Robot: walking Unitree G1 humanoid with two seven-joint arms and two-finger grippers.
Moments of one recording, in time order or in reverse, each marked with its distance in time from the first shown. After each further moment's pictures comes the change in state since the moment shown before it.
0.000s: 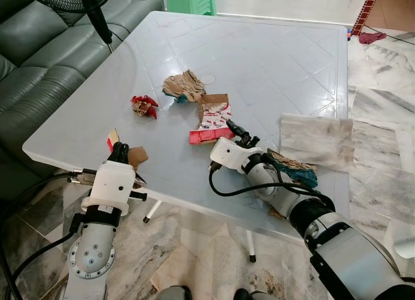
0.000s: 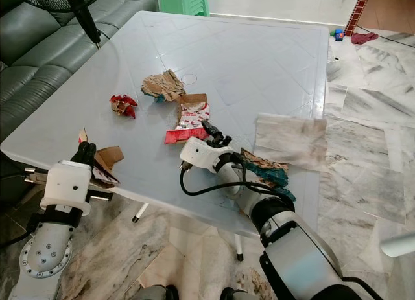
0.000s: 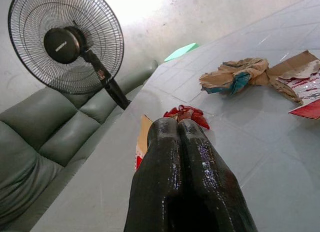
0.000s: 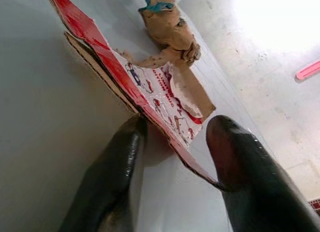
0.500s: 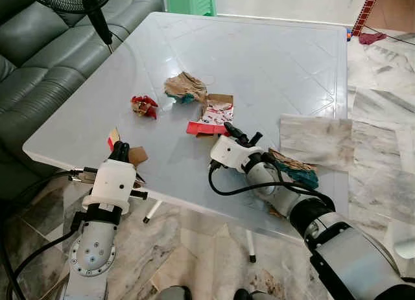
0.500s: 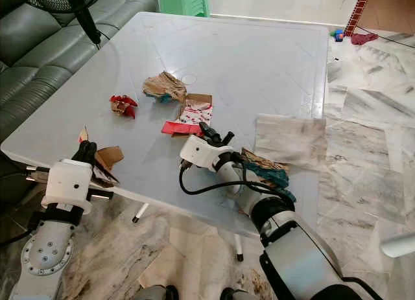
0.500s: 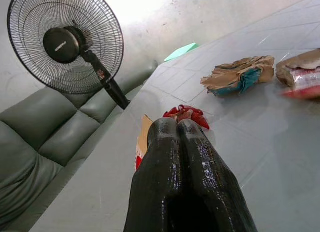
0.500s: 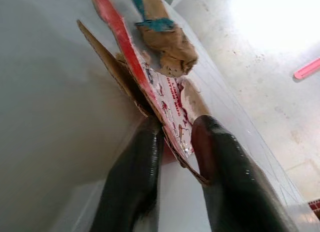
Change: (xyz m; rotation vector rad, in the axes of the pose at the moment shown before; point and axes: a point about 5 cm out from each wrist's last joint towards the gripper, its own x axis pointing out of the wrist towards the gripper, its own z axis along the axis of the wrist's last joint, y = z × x) left arm 0.002 -0.001 -0.002 0.000 0.004 -0.002; right arm 0.000 -0.003 0.002 0.024 -0.017 -0.017
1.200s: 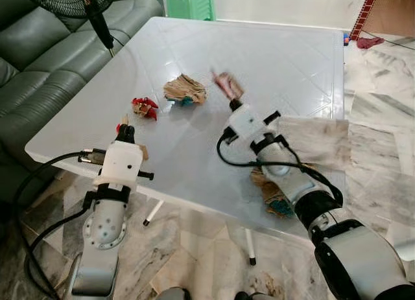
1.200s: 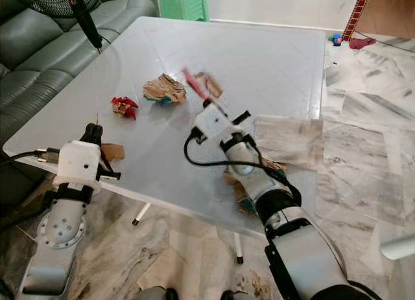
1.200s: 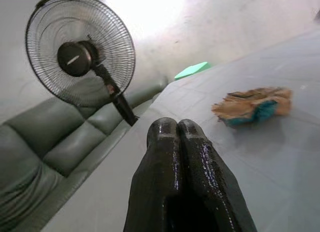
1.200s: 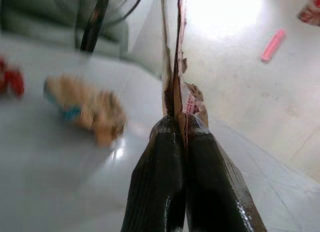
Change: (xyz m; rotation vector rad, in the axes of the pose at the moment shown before) left arm 0.043 -0.006 0.002 -0.044 -0.044 0.065; right arm 0.006 -0.055 0.018 0.423 -0.140 -0.203
